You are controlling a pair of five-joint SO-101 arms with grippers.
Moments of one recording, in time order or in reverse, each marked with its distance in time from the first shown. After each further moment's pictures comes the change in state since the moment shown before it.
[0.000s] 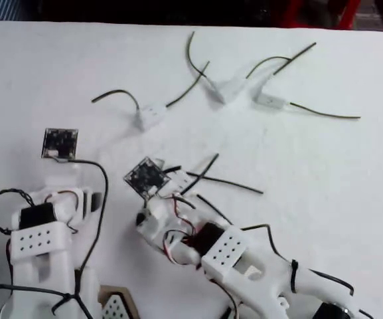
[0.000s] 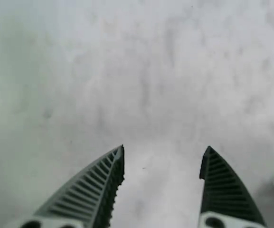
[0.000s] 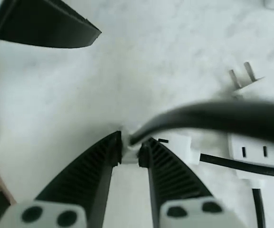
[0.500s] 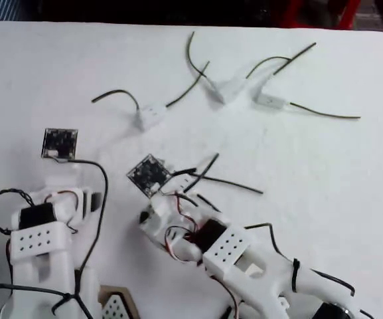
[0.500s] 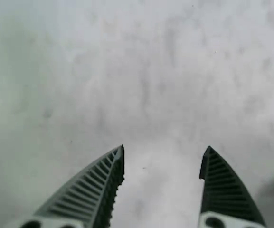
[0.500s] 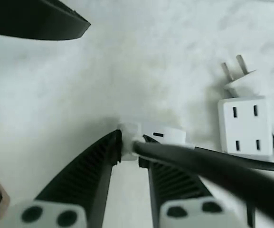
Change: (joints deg) left arm -0.1 0.0 0.0 0.0 0.0; right arm 2.2 0.2 -0.7 3.4 2.5
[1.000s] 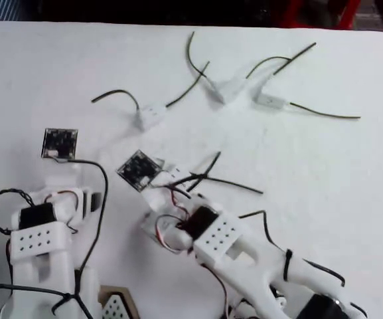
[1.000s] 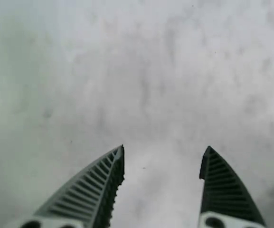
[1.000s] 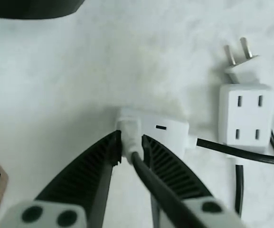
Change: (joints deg) left arm 0.0 0.0 0.0 0.0 0.0; right arm 0.2 7.2 -11.5 13.2 2.1
